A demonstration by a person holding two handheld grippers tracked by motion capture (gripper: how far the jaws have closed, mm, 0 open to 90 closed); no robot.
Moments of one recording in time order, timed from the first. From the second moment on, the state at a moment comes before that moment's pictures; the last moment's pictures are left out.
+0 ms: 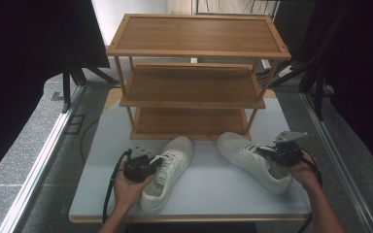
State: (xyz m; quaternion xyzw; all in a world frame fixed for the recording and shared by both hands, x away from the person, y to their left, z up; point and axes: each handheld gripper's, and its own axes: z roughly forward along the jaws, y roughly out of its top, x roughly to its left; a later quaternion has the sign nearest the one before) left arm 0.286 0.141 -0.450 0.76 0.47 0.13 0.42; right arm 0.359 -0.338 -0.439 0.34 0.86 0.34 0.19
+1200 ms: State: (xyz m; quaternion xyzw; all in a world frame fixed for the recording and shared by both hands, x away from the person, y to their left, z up) left arm 0.254 0.183 -0.372 0.65 0.45 0.08 0.61; right arm 0.266 -0.354 -0.409 0.44 0.64 0.62 0.14
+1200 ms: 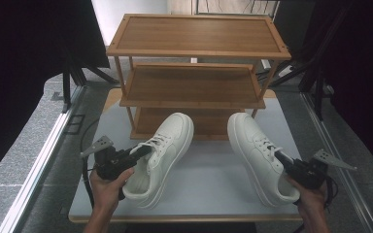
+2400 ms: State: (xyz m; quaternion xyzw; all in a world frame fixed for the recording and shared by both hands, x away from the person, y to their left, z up) left arm 0.289 0.183 -0.312 0.60 0.43 0.07 0.67; right arm 0.292 -0.282 -0.329 0.44 0.60 0.64 0.20
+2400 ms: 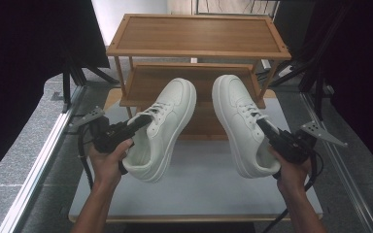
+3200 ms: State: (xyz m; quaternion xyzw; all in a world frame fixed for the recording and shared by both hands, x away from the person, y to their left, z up) left arm 0.322 0.176 -0.292 0.58 0.46 0.08 0.67; right arm 0.321 -0.259 -0.307 0.46 0.58 0.64 0.19
